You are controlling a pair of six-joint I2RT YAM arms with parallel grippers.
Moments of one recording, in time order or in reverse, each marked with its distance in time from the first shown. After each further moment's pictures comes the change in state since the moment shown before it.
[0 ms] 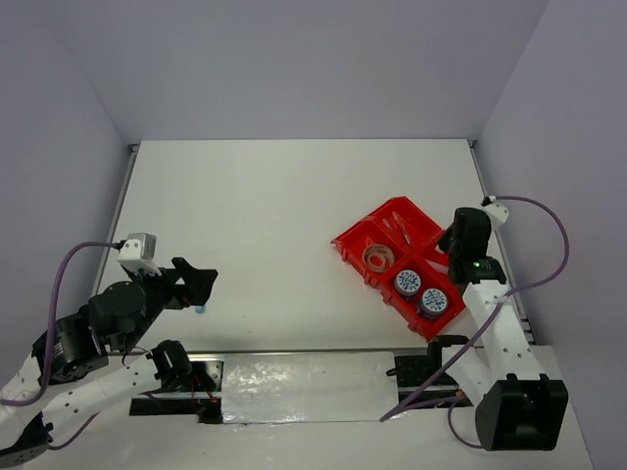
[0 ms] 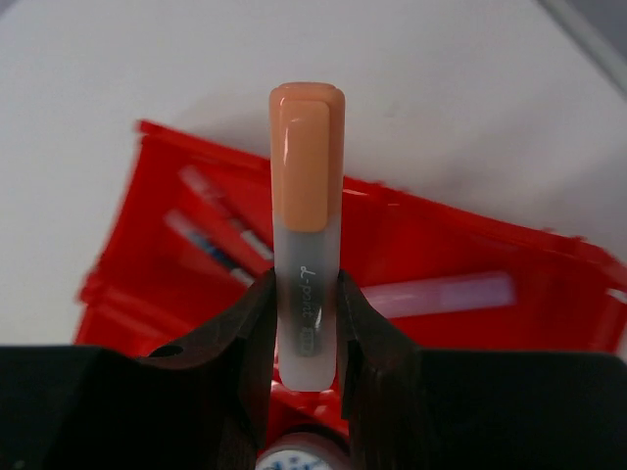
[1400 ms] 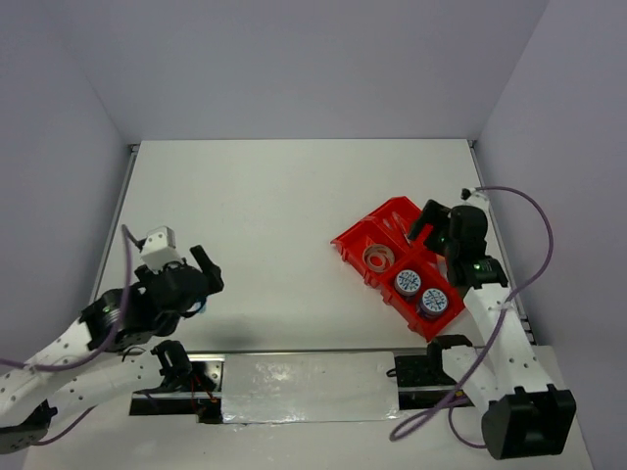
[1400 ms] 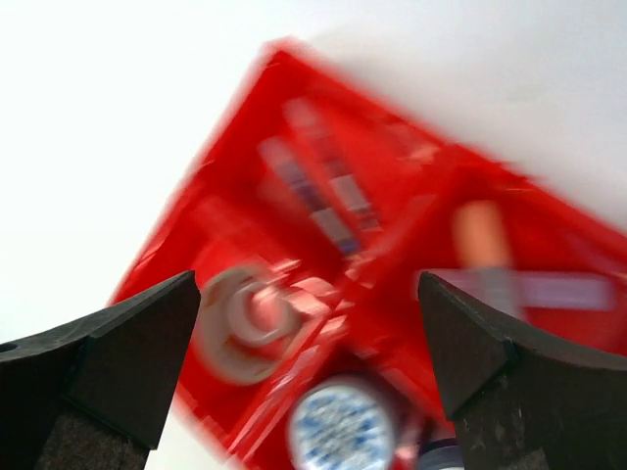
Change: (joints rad) left arm 0.002 0.234 0.012 -0.185 -0.175 -0.342; right arm -0.038 -0.013 0.037 -0.071 -0.218 -0.102
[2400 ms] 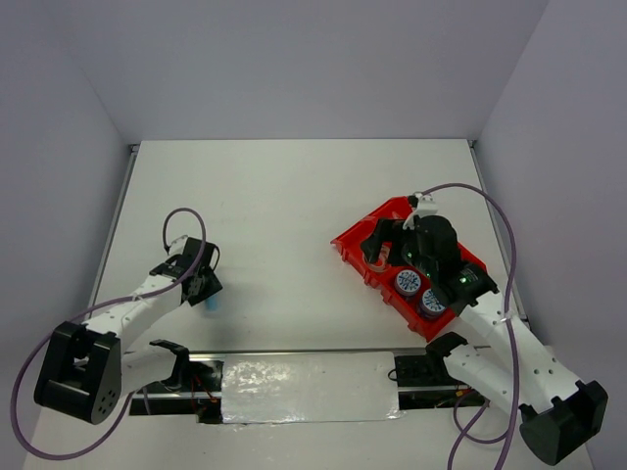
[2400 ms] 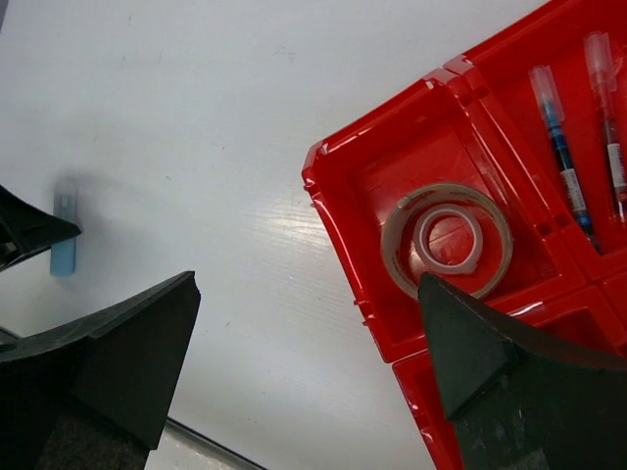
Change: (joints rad) left arm 0.702 0.552 -0.403 0.591 0.511 0.179; right arm 0.470 -0.079 0.029 -0.023 -0.106 0.010
